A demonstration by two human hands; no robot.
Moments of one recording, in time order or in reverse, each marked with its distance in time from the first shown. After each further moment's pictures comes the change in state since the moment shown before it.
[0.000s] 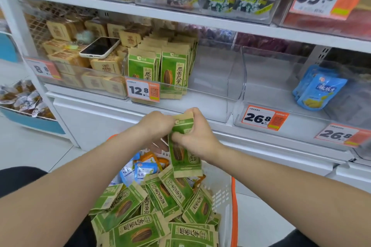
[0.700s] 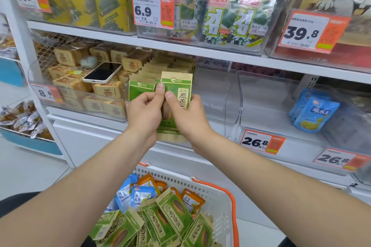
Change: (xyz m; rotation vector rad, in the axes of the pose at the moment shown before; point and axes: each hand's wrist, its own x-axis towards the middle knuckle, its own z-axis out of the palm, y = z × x) left_hand 0.006 0.051 -0.027 -0.953 0.440 0.454; right_hand 0.045 -0.097 0.000 0.168 0.257 -0.008
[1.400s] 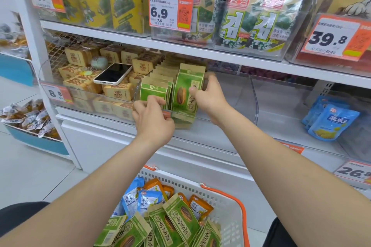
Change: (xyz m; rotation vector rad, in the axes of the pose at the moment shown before) left_hand 0.016 -0.006 -0.024 0.890 -0.021 0.098; right_hand 0.093 -0.007 -0.005 -0.183 -0.011 -0.033
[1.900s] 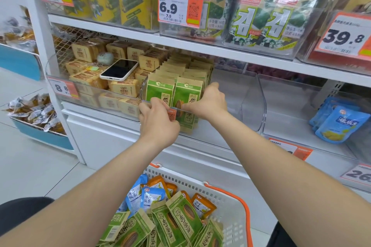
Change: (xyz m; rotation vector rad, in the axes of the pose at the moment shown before) left_hand 0.002 -0.016 0.003 0.036 -0.025 -0.007; right_hand -0.015 -0.001 0.014 -0.499 0.045 0.083
